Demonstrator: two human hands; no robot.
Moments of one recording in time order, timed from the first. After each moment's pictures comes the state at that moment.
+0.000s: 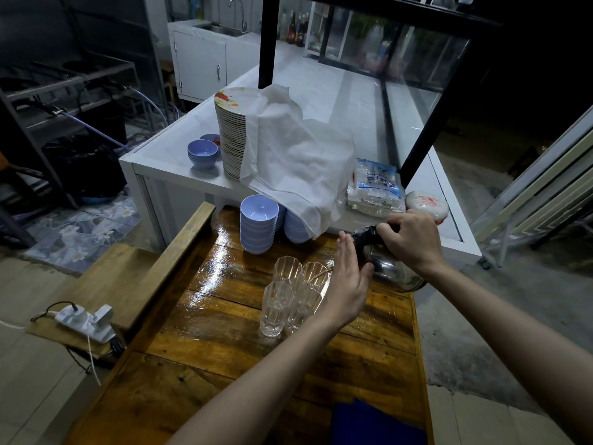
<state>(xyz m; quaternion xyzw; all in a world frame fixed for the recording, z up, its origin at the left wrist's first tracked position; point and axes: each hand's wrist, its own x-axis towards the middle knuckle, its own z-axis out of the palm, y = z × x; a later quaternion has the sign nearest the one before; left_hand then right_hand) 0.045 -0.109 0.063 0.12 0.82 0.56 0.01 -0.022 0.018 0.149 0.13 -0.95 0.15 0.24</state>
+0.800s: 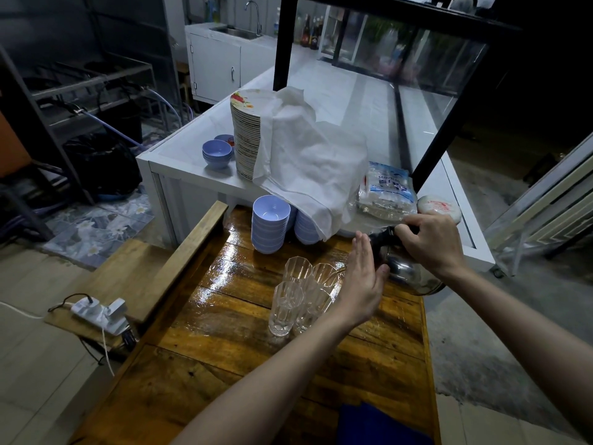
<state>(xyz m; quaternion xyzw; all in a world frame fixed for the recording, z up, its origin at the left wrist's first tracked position) 0.046 -0.109 0.072 0.14 0.83 0.54 0.01 -0.022 0.027 0.154 0.15 -0.95 0.13 0.25</state>
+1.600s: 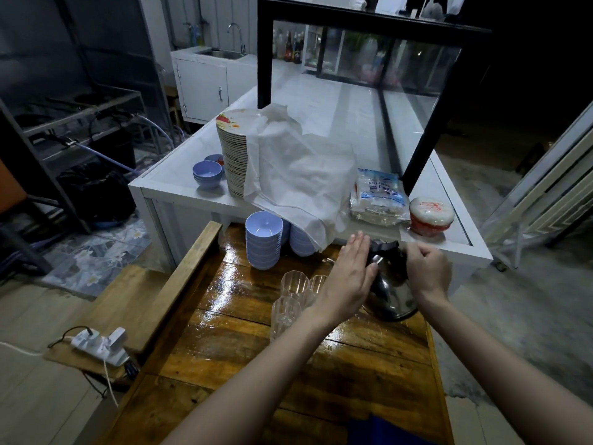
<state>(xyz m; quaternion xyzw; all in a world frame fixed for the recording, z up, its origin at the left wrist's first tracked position) 0.024 -0.130 0.087 0.21 0.88 0.43 -0.05 0.012 0.017 0.121 -0.16 -0.87 0.42 0.21</state>
